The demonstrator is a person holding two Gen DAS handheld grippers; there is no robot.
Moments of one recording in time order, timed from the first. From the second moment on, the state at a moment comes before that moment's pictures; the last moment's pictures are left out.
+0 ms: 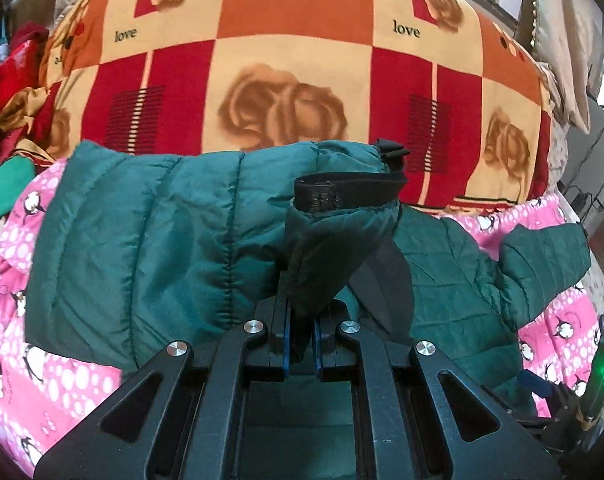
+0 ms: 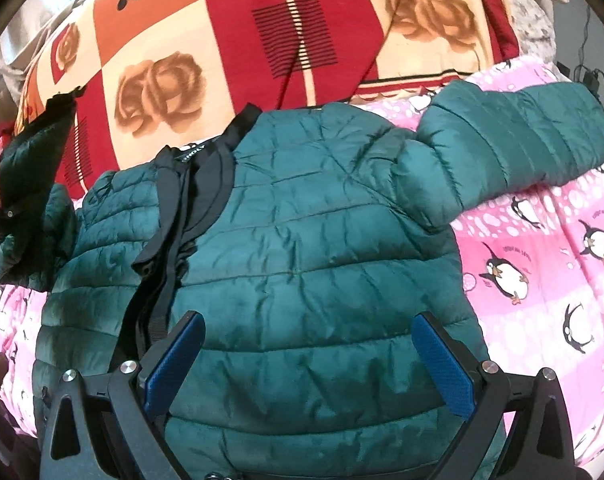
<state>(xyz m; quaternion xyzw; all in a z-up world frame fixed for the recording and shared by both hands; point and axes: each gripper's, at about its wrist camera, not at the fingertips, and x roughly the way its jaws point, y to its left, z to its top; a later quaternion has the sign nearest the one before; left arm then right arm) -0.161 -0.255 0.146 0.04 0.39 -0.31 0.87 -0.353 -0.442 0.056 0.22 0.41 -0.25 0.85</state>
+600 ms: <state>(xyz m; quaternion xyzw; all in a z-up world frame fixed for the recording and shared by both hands) -0.173 -0.311 0.086 0.09 0.45 -0.31 0.83 -0.363 -0.460 0.047 0.24 0.42 -0.26 0.84</state>
